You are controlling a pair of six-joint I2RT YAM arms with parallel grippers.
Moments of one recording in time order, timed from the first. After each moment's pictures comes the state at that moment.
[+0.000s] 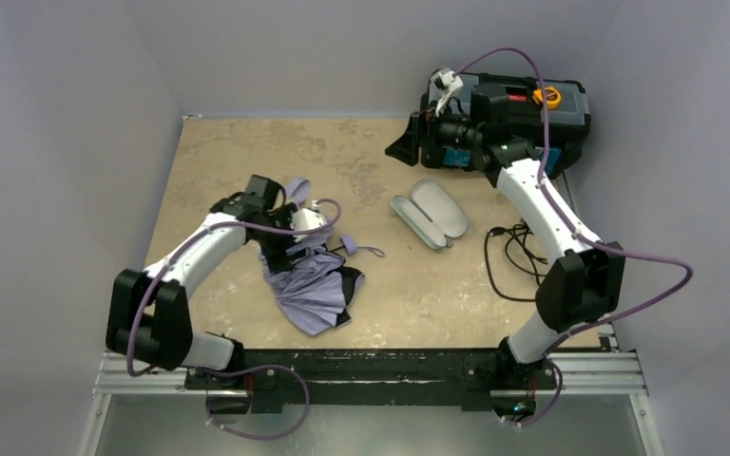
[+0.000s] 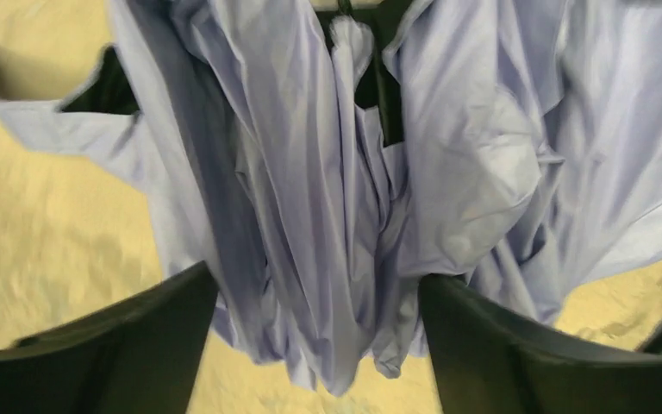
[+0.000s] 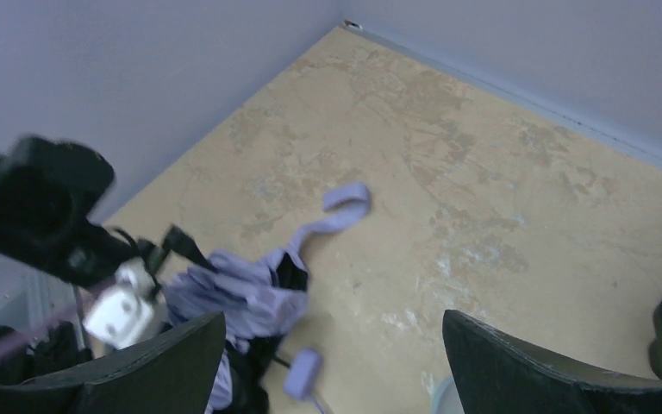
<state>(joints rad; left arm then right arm) -0.37 1.46 0.96 -0.72 0.28 0.83 0.28 1.66 1.56 -0.25 -0.71 0.16</state>
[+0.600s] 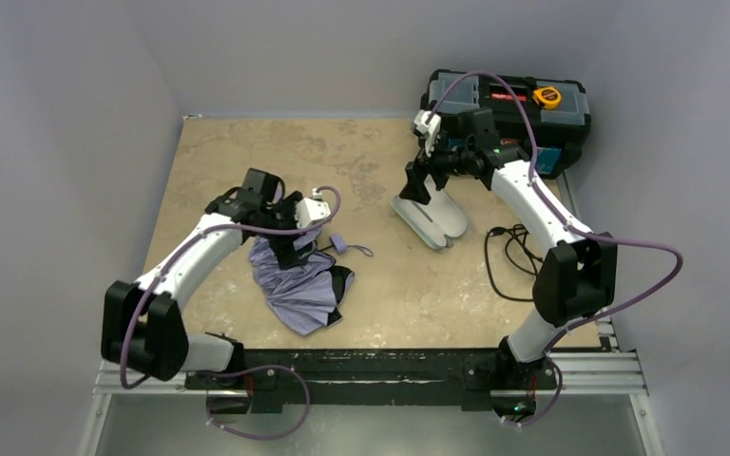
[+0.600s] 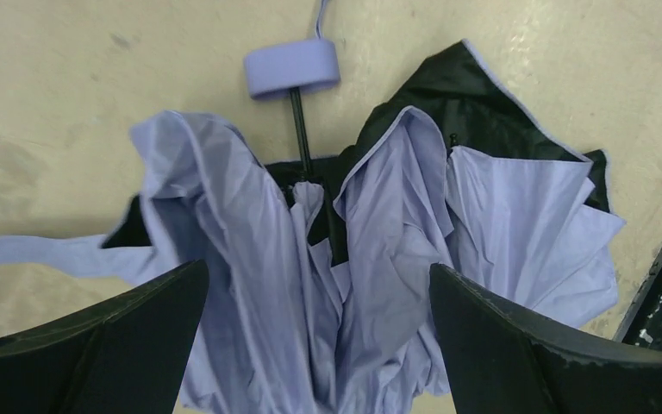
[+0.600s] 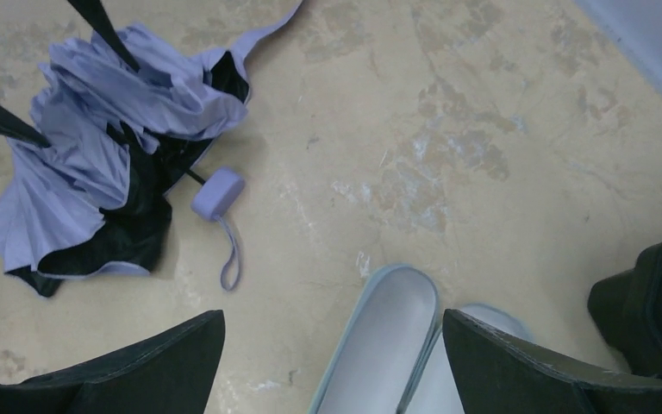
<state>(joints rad) -0.29 1.29 0.99 -0.73 0.52 0.85 0.28 1.63 1.46 -0.56 -0.69 -0.46</state>
